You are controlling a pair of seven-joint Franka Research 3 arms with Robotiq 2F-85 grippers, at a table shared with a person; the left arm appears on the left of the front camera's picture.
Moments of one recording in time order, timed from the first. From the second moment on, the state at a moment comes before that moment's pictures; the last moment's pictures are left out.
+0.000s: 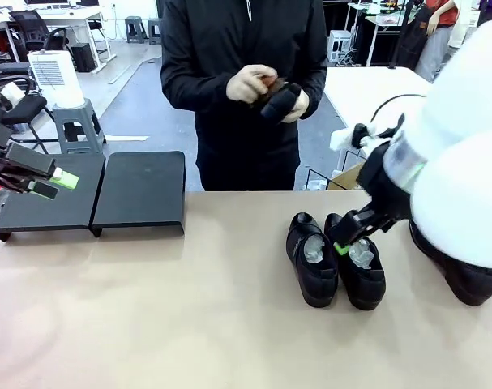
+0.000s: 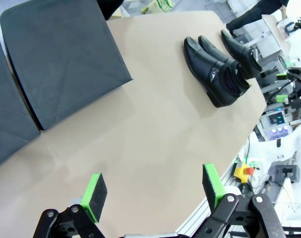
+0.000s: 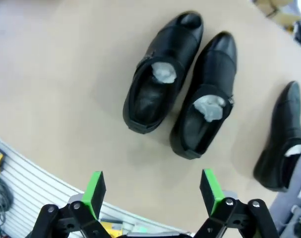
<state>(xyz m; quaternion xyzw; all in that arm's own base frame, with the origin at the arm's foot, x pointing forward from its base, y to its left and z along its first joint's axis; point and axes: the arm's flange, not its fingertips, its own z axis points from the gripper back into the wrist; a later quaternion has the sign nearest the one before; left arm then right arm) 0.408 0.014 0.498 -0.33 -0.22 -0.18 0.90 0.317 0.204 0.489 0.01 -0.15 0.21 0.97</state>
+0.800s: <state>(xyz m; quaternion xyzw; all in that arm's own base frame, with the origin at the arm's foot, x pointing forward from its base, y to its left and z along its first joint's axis) 0.408 0.014 0.498 -0.33 -0.22 -0.18 0.90 0.351 0.215 0.458 0.03 -0.11 0.06 0.99</state>
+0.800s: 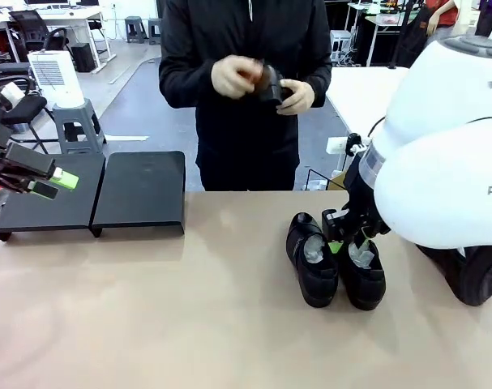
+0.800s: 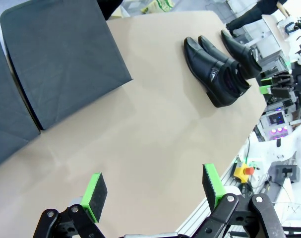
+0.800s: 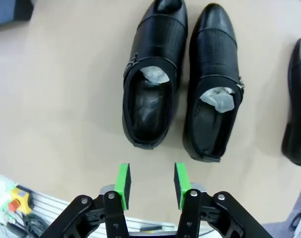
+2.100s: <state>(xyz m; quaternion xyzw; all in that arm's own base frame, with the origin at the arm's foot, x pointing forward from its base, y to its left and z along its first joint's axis) 0.408 0.014 0.498 -0.33 -0.22 -0.18 0.90 0.422 0.227 0.360 0.00 -0.04 -0.05 1.00</state>
